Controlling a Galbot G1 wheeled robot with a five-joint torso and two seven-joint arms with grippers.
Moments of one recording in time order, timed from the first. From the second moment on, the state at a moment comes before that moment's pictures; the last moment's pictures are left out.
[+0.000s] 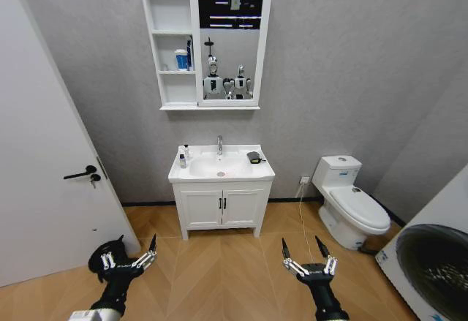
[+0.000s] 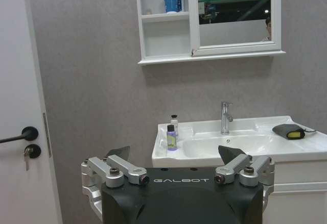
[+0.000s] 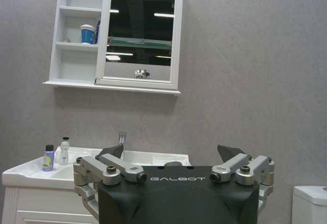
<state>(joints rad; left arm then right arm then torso) 1.99 -1.49 -0.74 -2.46 -0.15 0.04 0.02 -2.01 1.39 0.53 2.30 0.03 0.34 0.12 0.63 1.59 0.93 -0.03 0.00</state>
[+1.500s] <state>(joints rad) 1.77 -1.14 -0.67 -2.22 -0.30 0.18 0.00 -1.98 1.40 0.53 2.20 -0.08 0.36 0.11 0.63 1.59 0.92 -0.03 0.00</state>
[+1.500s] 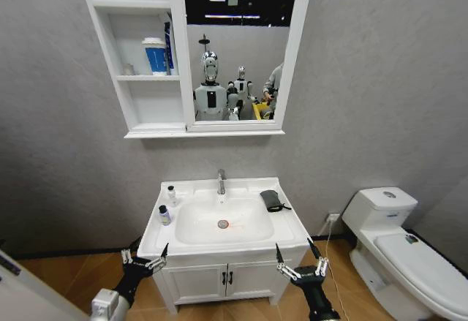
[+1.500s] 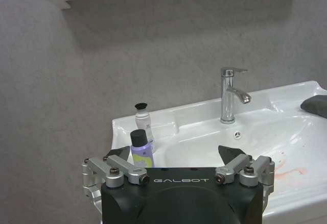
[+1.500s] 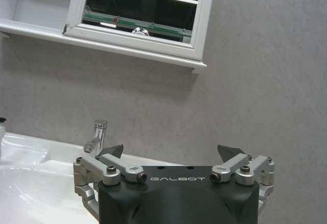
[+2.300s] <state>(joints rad) 1.19 -1.21 -0.43 -1.62 -0.28 0.13 -0.09 -1.97 1.38 0.55 2.10 -0.02 0.37 0.16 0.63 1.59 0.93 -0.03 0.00</state>
